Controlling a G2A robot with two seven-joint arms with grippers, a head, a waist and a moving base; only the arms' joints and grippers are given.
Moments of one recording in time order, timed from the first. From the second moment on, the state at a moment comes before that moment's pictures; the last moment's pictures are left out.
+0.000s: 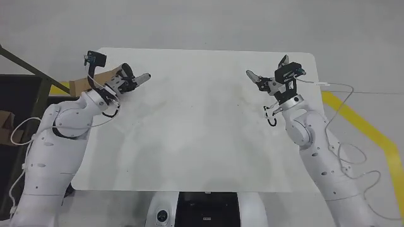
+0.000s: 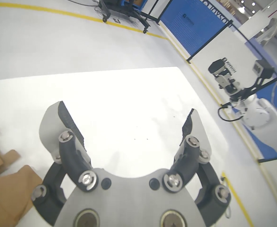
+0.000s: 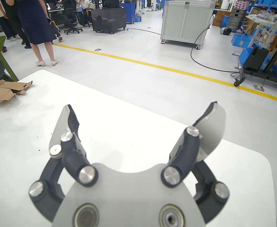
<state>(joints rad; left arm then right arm) 1.32 -0.96 -1.58 -1.56 0.30 -0.50 -0.58 -1.18 -1.19 1.22 -1.47 -1.18 -0.26 -0.15</state>
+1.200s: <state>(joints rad) 1.18 -0.94 -1.56 -1.32 -0.39 -0.31 -1.13 -1.18 -1.19 1.22 -1.47 -1.18 -0.26 -0.15</state>
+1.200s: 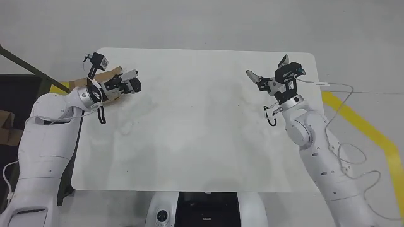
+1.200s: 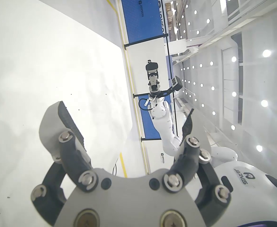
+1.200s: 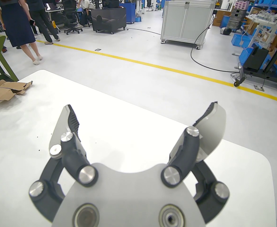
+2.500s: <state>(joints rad) 1.13 -0.91 -1.92 -0.79 -0.76 -0.40 -0.89 -1.18 -1.19 1.22 -1.47 -1.18 -0.26 -0.15</state>
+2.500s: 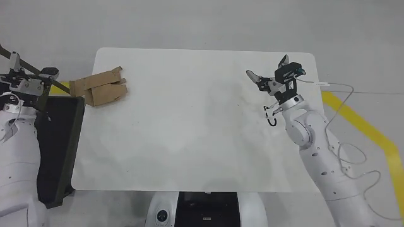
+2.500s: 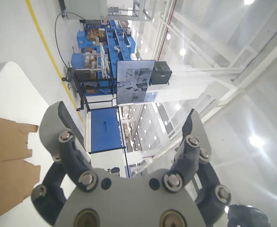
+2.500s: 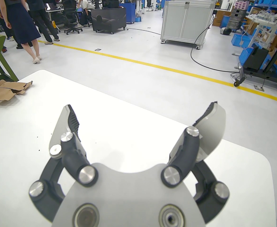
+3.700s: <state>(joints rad) 0.85 -0.93 -1.68 -0.27 -0.18 -0.52 -0.67 -1.18 -1.19 1.22 -1.47 -1.18 -0.26 -0.15</state>
